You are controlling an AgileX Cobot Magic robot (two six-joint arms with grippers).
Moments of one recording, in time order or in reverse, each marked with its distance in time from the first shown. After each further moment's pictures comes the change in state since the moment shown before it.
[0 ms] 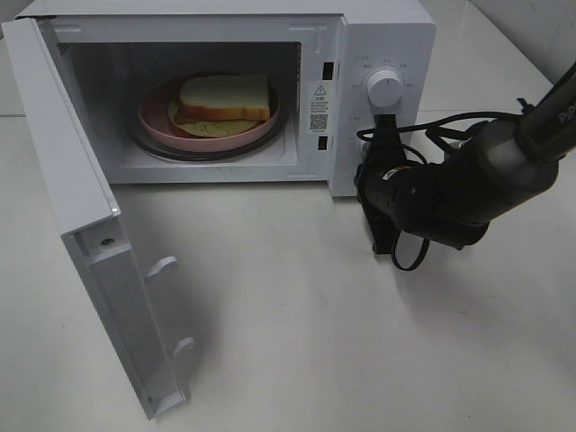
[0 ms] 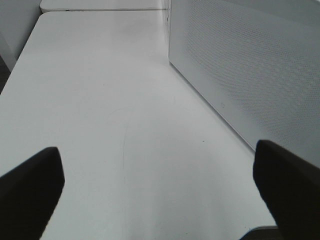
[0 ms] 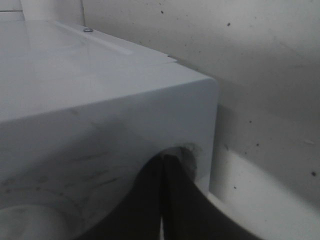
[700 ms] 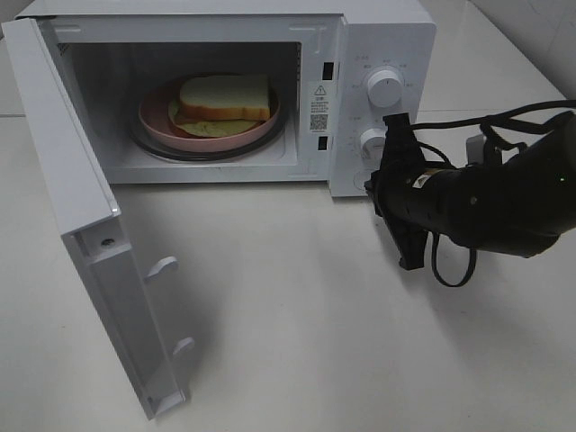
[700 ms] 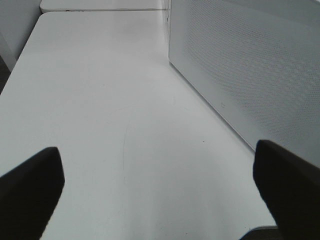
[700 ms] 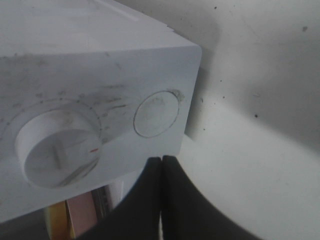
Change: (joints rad) left arm 0.000 0.000 0.000 0.000 0.000 0.000; right arm 0.002 -0.215 0.207 -0.169 0.088 0.013
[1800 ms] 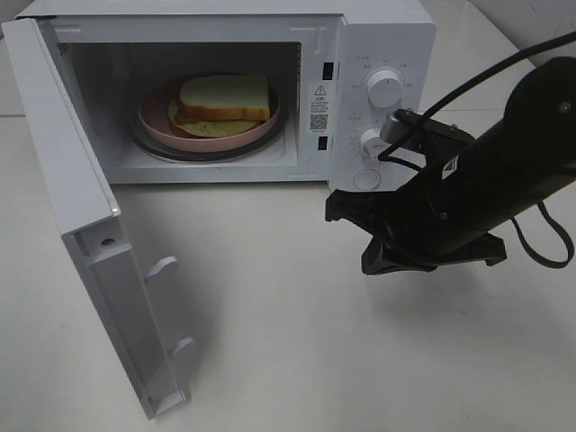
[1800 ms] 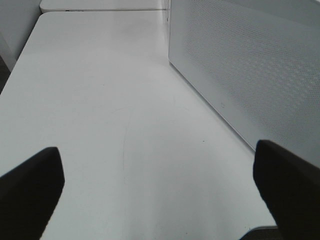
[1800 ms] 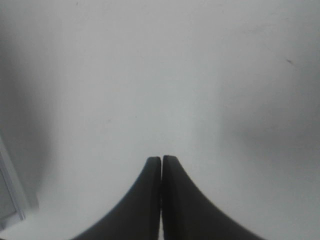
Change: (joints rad) left arm 0.000 0.000 0.000 0.000 0.000 0.000; right arm 0.000 -0.300 -0.072 -0.155 0.996 -1.028
